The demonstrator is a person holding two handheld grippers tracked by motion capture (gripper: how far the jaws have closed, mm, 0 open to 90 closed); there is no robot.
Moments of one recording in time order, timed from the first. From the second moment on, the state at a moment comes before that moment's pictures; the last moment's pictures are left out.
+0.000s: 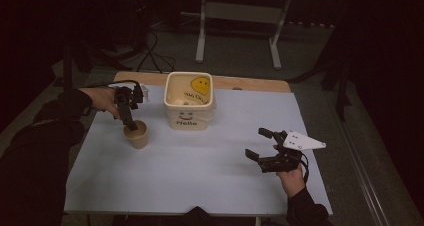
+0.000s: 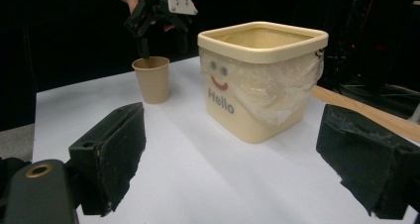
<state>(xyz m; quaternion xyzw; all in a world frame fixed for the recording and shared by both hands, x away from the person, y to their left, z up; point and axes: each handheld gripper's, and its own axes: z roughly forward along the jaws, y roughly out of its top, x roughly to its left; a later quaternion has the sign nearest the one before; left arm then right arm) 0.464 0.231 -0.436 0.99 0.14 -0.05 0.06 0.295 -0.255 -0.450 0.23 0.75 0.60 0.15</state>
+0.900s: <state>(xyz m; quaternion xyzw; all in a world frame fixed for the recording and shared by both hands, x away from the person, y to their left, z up) 0.441 0.236 -0.343 0.99 0.14 -0.01 0.07 0.294 -0.251 -0.448 0.22 0.76 0.60 0.15</state>
